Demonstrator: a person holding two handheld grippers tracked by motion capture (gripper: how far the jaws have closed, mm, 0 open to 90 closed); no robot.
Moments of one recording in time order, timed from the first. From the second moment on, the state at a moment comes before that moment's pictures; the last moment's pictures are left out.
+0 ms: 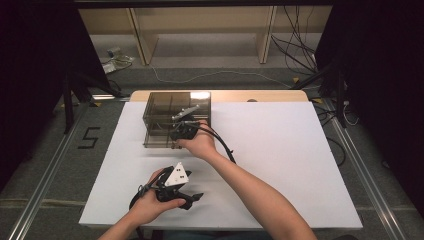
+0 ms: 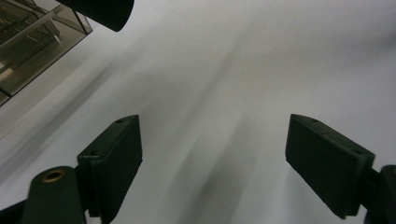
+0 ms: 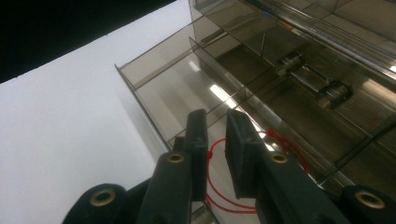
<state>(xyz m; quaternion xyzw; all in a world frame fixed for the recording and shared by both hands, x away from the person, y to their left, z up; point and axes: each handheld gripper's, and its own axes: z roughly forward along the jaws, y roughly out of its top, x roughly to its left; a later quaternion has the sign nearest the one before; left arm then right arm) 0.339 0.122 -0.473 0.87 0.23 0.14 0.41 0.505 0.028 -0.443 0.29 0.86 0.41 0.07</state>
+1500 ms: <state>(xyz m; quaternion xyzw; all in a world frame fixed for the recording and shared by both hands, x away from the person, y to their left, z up) 0.340 0.126 -0.471 0.86 0.24 0.14 0.42 0.458 -0.064 -0.419 0.28 0.86 0.42 0.08</state>
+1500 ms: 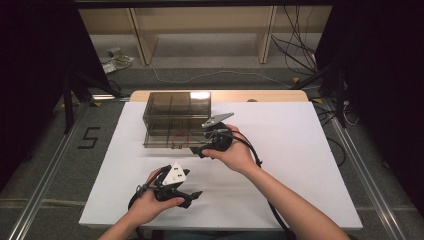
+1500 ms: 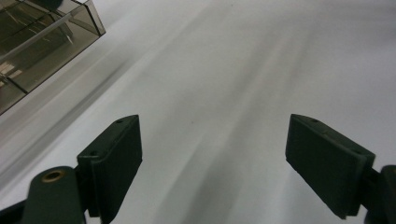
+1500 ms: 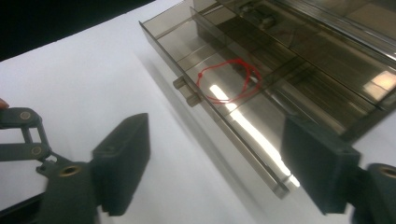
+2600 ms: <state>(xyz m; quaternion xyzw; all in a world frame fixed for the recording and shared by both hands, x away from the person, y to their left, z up) 0.342 0.131 -0.469 0.85 0.26 0.15 0.43 0.407 -0.182 -0.436 0.33 0.83 0.44 0.11</state>
